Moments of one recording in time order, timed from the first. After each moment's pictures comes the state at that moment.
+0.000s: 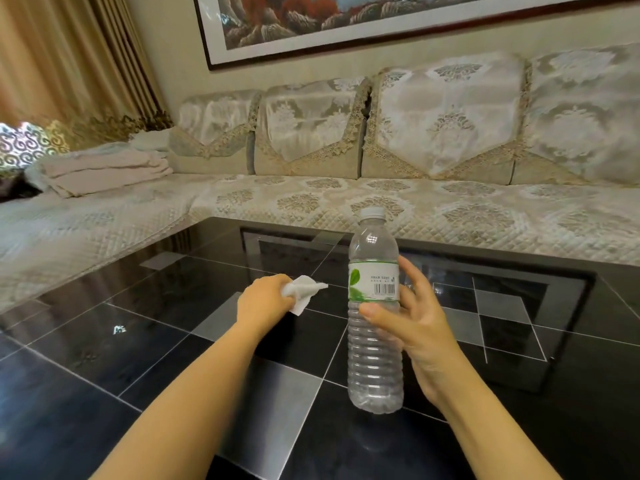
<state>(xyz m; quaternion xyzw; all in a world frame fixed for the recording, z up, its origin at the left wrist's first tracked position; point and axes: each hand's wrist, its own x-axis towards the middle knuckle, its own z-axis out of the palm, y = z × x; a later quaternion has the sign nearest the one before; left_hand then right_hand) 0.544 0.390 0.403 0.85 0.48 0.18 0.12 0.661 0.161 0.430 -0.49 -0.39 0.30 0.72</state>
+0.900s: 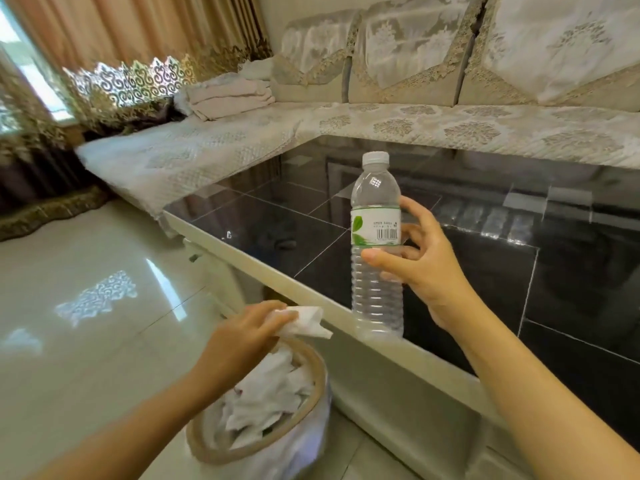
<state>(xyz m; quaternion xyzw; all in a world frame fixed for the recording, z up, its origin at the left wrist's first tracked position) 0.149 0.090 0.362 0.93 0.29 0.21 -0.11 0.426 0.009 0.453 -0.49 -0.50 0.35 0.62</state>
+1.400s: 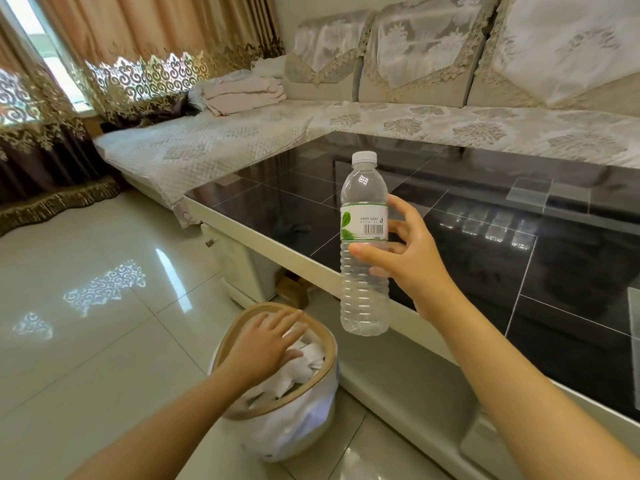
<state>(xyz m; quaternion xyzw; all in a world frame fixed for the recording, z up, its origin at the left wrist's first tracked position) 0.129 0.073 0.298 0.93 0.32 0.00 -0.18 0.377 -0.016 0.453 -0.49 -0.51 0.35 0.61</state>
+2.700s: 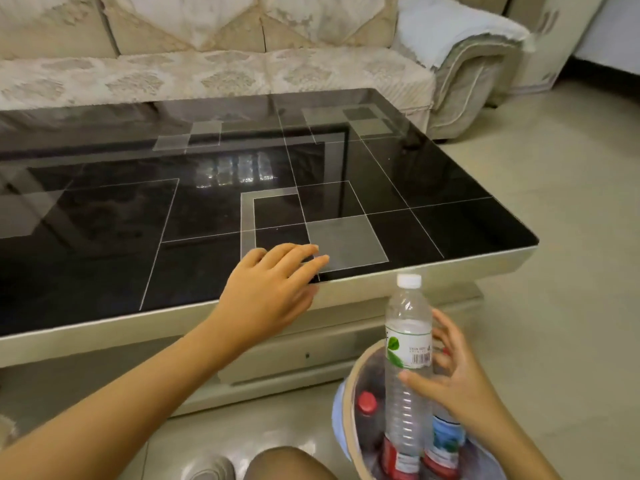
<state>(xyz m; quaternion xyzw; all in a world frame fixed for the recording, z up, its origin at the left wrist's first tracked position) 0.480 -0.163 0.371 0.95 -0.13 0.26 -0.07 0.507 -0.456 0.310 -0.74 -0.11 0.18 0.64</state>
